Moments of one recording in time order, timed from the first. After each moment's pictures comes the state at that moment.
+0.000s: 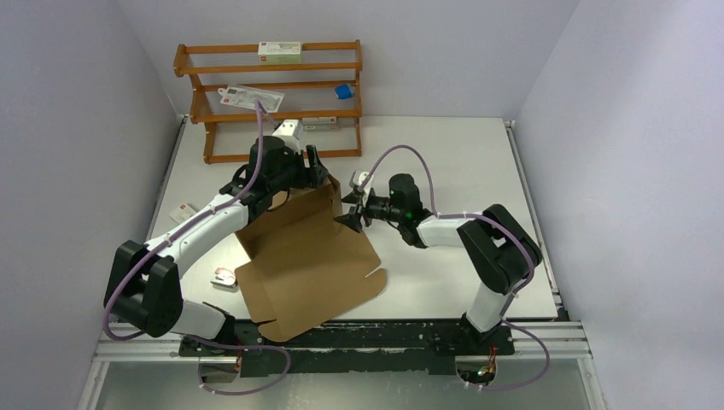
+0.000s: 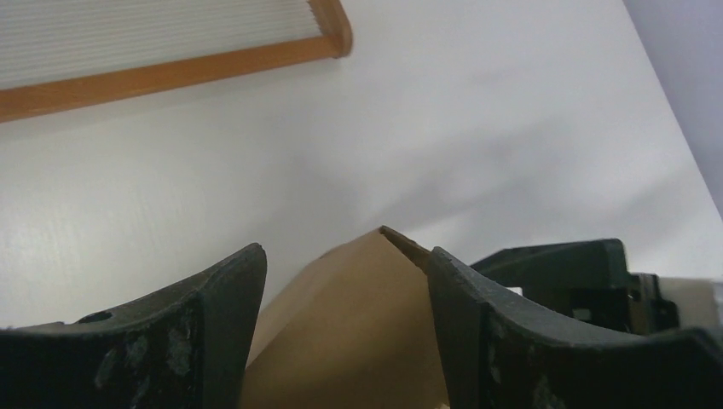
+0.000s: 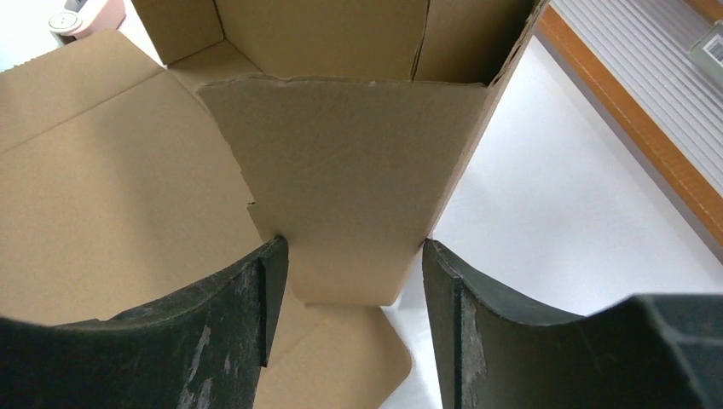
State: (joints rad) left arm -0.46 1.41 1.00 0.00 0.02 -0.36; right arm 0.59 1.73 0.75 0.74 -0.67 -0.24
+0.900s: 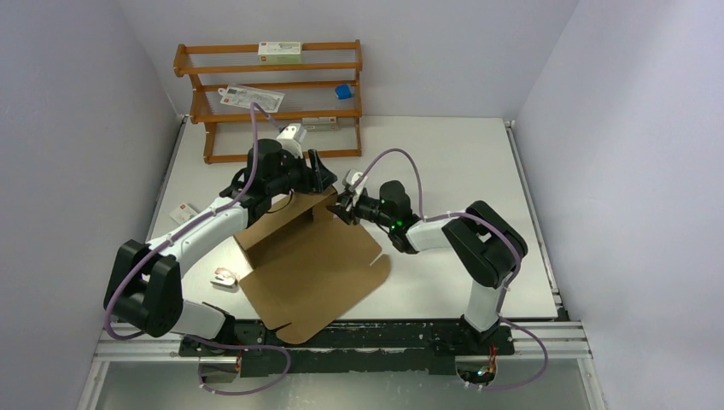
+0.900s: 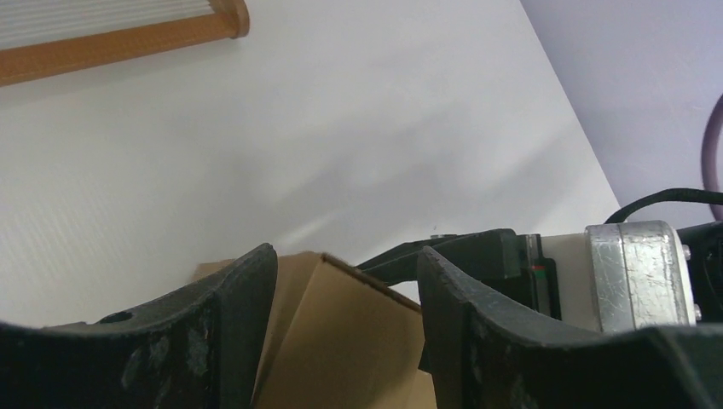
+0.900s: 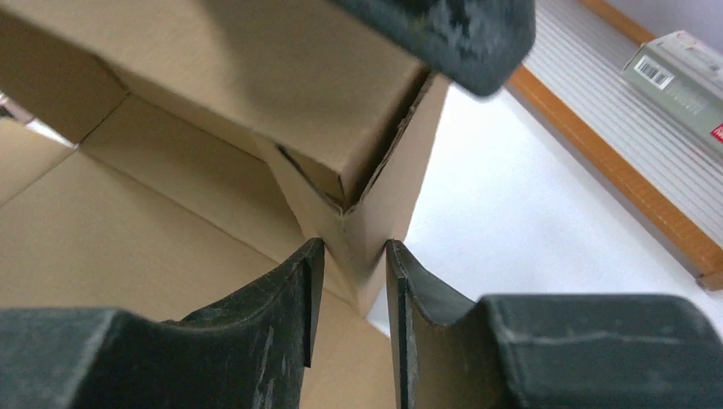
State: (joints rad) left arm -0.46 1.41 0.95 0.09 0.27 -0.43; right arm 0.67 1.81 0.76 0.91 -0.48 -0.16
